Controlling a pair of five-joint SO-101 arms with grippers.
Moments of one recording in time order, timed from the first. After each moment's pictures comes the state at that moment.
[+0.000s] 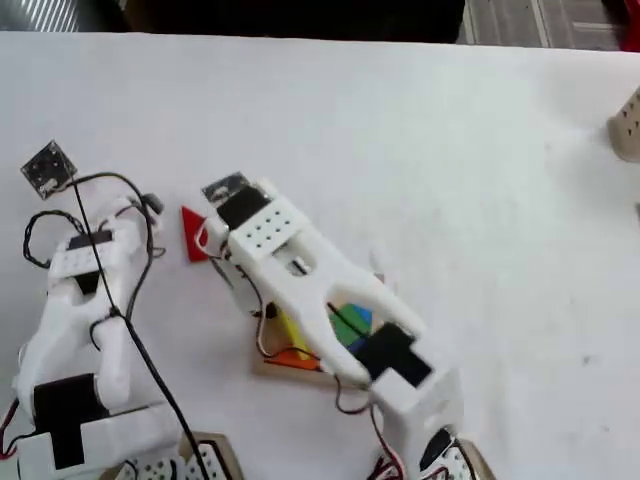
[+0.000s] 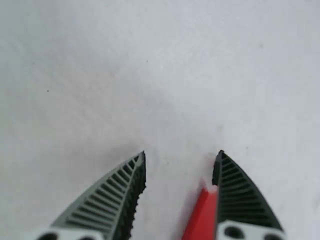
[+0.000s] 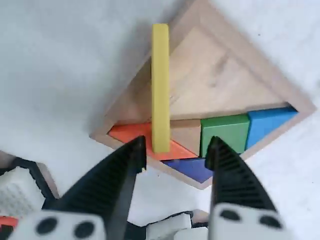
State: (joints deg) left arm -20.1 -8.9 47.7 26.2 29.7; right arm -45.3 15.1 -8.3 97.7 -11.6
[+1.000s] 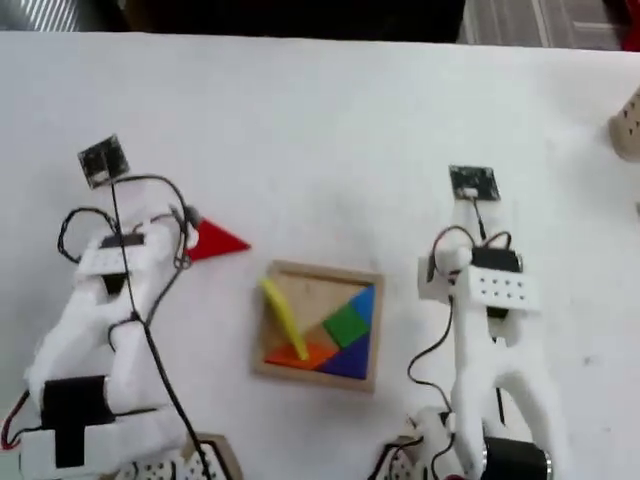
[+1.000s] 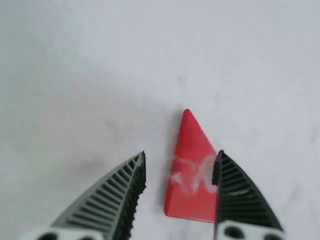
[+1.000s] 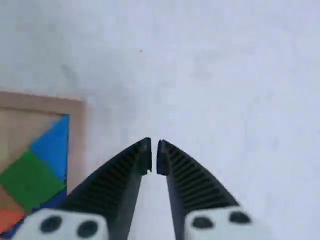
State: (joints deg) left arm -12.0 -9.1 50.3 26.2 21.9; right arm 4.9 -25.9 50.8 56.5 6.9
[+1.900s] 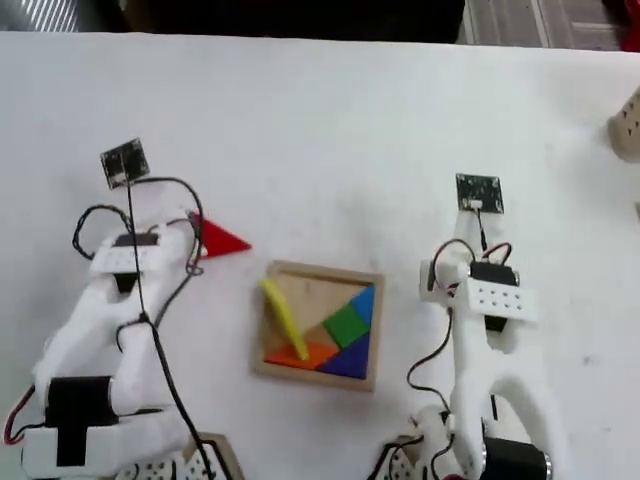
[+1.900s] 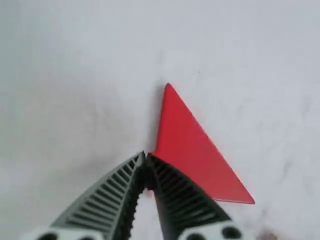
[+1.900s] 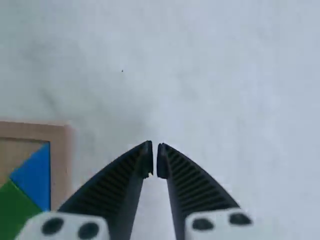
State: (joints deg) left arm -7.9 -9.1 50.3 30.5 21.8; right arm 5.5 -26.1 56.8 46.9 6.9
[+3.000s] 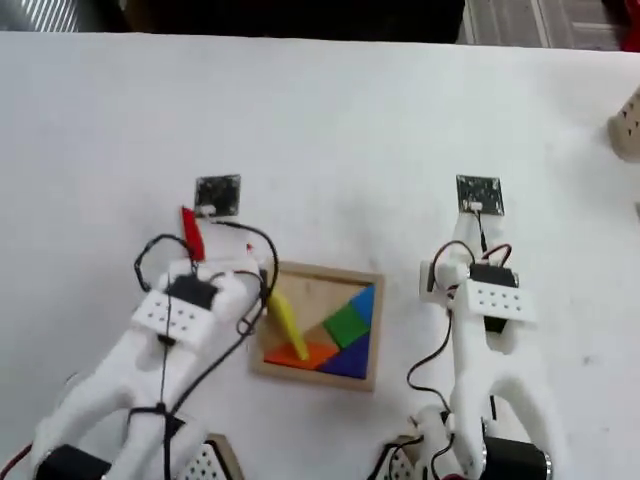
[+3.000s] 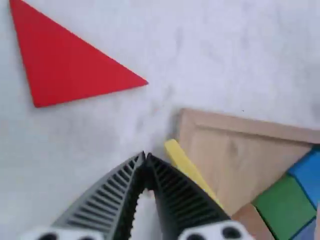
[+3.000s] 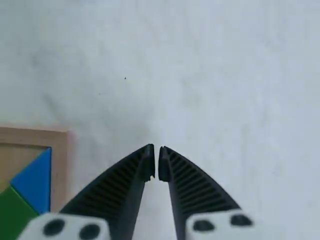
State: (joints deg) left arm 15.6 -31.8 64.5 39.6 21.8; right arm 5.5 -26.1 57.4 45.5 7.3
